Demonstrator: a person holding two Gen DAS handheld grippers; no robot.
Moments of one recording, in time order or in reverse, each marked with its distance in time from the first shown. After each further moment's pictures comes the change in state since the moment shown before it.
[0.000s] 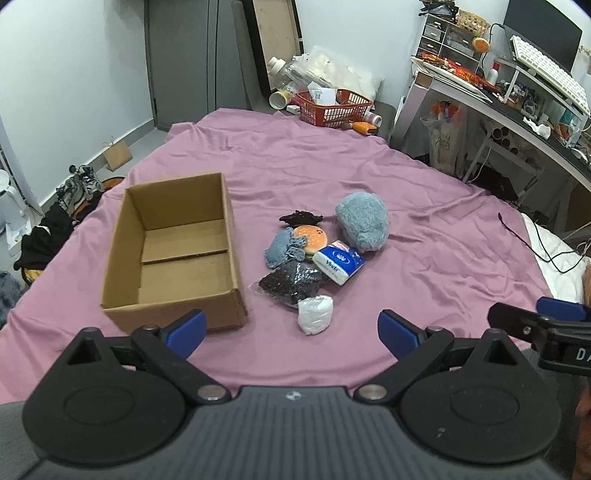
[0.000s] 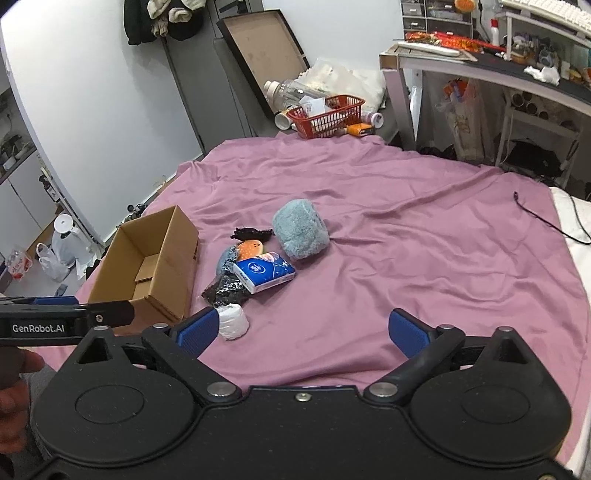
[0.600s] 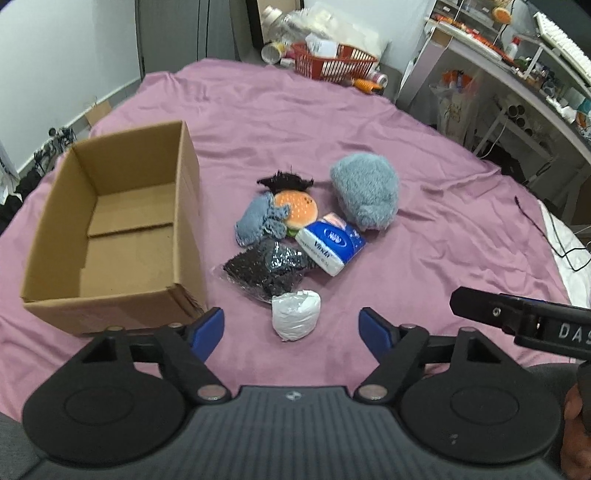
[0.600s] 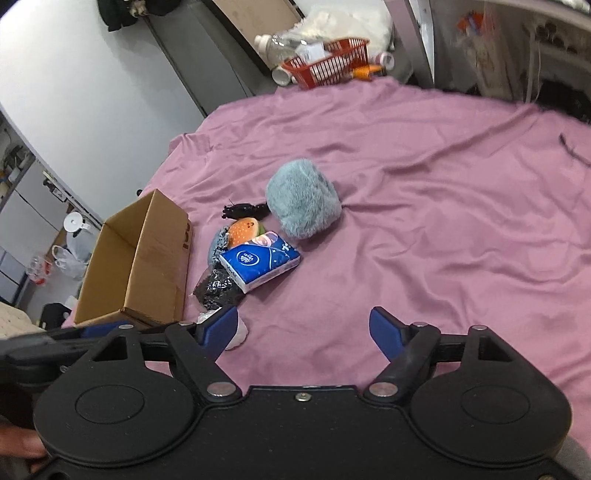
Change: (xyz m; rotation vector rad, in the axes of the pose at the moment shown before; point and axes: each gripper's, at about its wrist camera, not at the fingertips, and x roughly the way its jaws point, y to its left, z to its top) left arm 0.095 -0.013 0.004 -0.042 0.133 -0.027; right arm 0.089 -0.027 0.013 0.112 0.150 0.104
